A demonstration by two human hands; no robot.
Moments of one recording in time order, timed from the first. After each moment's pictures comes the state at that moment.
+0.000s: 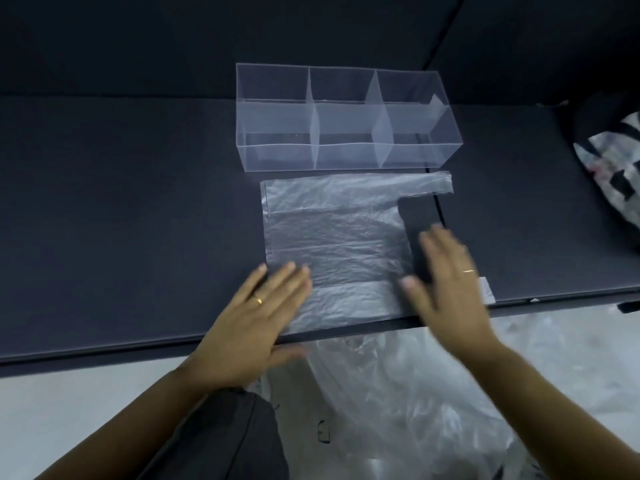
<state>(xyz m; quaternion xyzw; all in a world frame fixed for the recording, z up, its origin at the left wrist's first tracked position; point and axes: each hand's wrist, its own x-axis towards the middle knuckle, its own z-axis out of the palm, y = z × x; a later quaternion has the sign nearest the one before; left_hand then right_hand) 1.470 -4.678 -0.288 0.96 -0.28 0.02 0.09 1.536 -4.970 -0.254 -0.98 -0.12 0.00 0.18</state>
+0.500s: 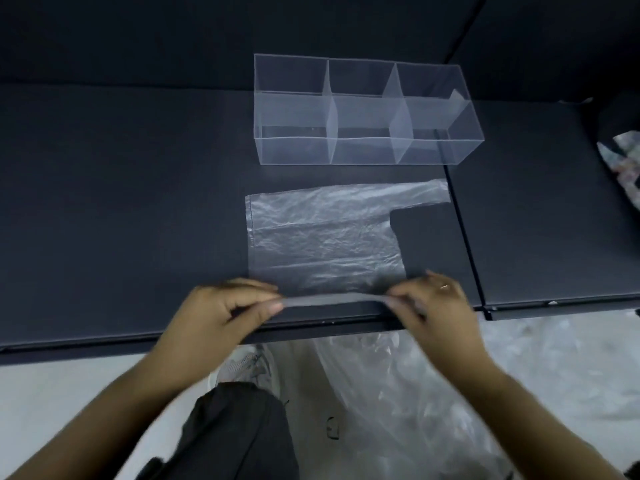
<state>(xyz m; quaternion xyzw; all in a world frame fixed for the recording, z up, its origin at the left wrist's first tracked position) 1.458 -4.646 -0.228 0.86 -0.01 -0.07 0.50 1.509 -4.927 -0.232 -0.96 -0.18 0.02 0.24</state>
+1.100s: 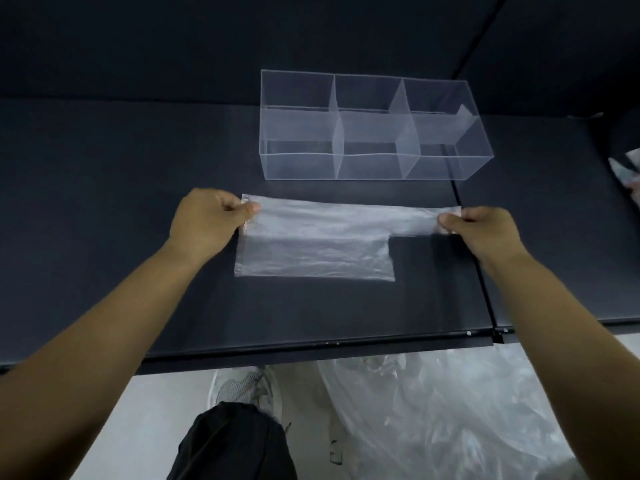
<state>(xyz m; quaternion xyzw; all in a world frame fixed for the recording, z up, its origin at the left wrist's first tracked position) 1.584 -4.606 -0.252 0.88 0.22 -0.03 0.43 1.659 -4.968 -0.256 -0.89 0.17 0.08 0.41</state>
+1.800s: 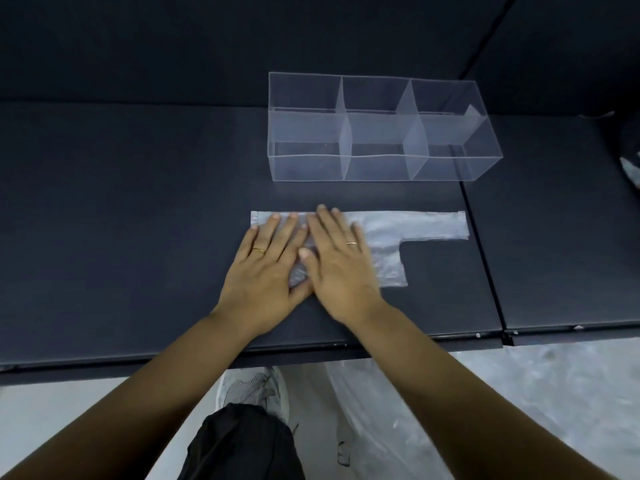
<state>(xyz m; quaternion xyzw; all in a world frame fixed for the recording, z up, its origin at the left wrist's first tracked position) 1.531 -4.660 -0.287 0.99 -0.08 -0.04 0.10 1.575 -4.802 -0.279 -0.96 -0.22 0.10 0.16</state>
